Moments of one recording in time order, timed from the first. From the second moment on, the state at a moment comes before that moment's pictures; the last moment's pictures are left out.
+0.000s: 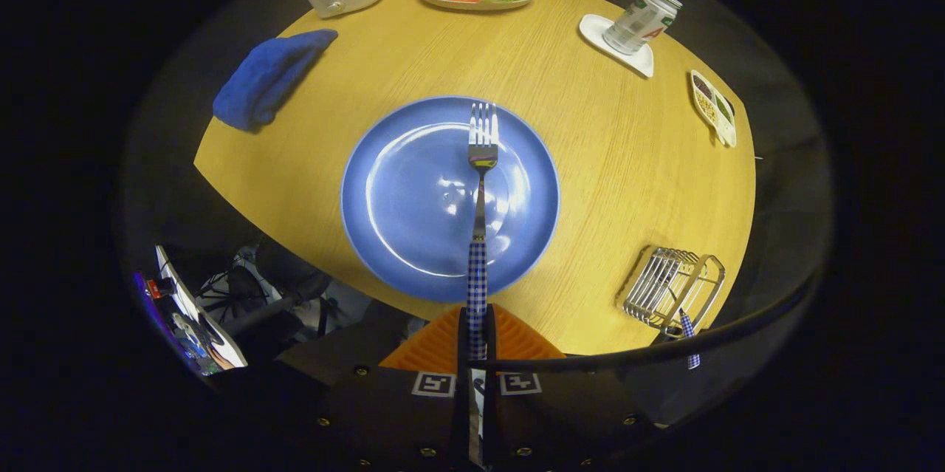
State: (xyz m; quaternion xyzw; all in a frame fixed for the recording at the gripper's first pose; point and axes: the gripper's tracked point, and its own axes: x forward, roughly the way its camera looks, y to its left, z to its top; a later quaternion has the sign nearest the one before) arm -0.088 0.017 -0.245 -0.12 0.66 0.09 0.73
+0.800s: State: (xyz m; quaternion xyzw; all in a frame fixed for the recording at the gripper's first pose) arm -0.175 -0.130 -0.164 -0.14 0.73 0.03 0.67
